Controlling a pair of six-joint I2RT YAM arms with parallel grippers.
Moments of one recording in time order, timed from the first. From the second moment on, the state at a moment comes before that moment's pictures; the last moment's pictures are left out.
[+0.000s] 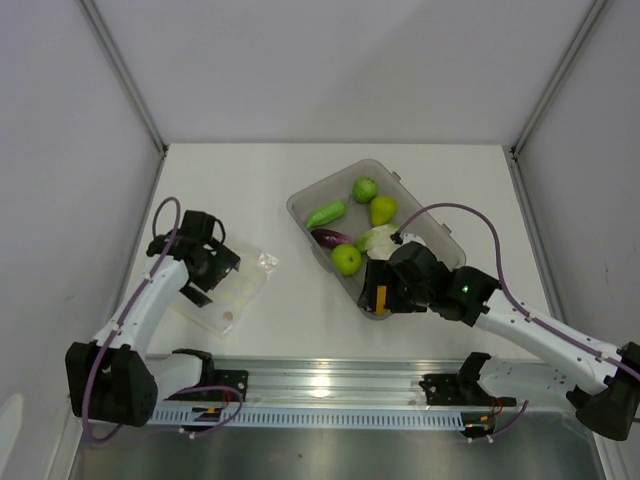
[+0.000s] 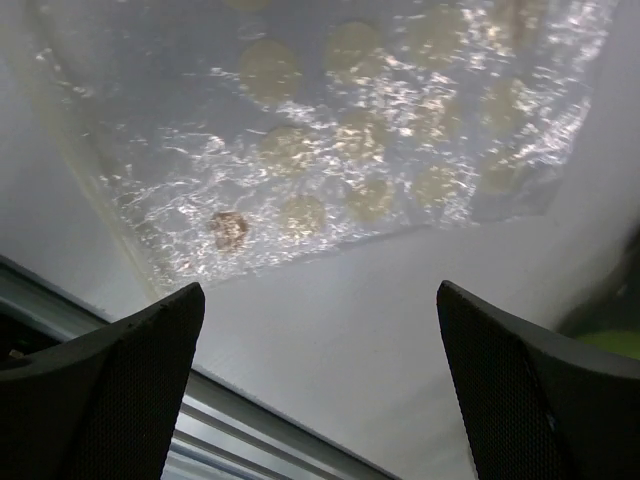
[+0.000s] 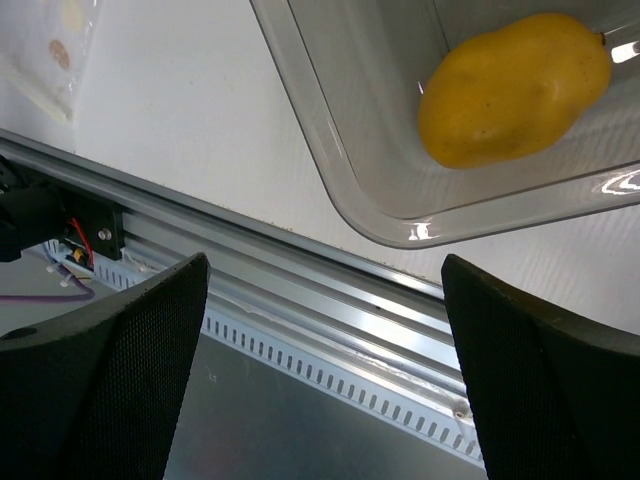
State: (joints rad) left arm -0.16 1.14 0.90 -0.99 -0.17 -1.05; right arm 0.92 1.03 0.93 -0.79 0.09 0.82
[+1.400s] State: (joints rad) left arm 0.44 1.26 0.66 -0.69 -0.23 -1.08; right arm 0.92 1.01 0.93 -0.72 0.01 0.78
